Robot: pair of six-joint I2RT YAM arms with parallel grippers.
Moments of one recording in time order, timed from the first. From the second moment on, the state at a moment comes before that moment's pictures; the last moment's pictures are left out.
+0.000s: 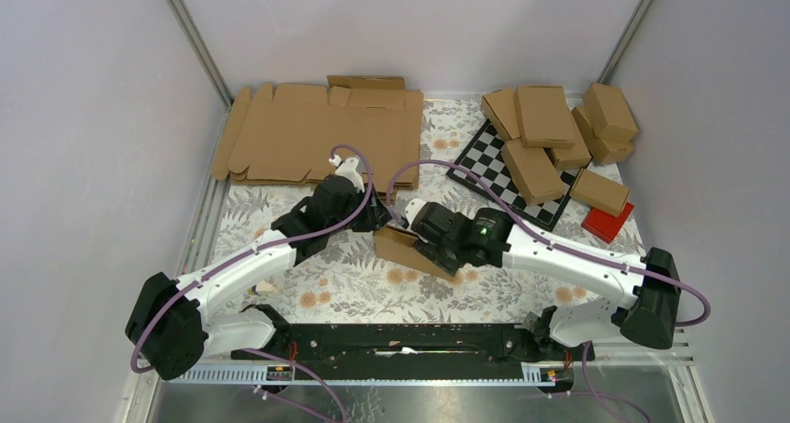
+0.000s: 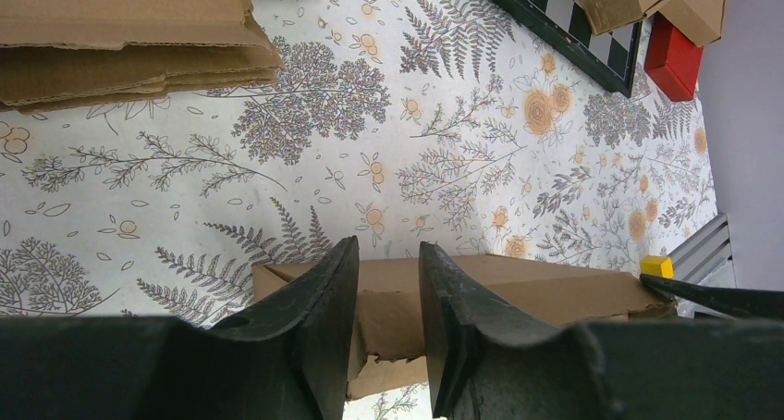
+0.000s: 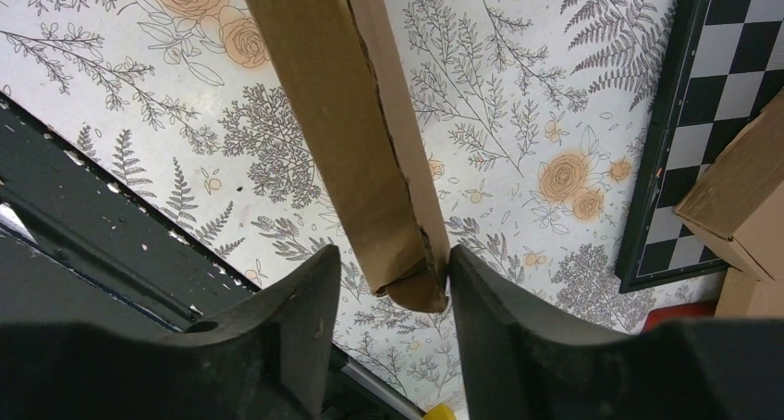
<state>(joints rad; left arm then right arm) -0.69 1.17 0.74 -0.13 0.03 -0.66 1.09 1.34 1.15 -0.97 0.29 0.04</state>
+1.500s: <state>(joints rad) -0.70 1.17 0.74 -0.15 0.03 -0.66 1.17 1.38 1.17 -0.94 0.30 0.09</state>
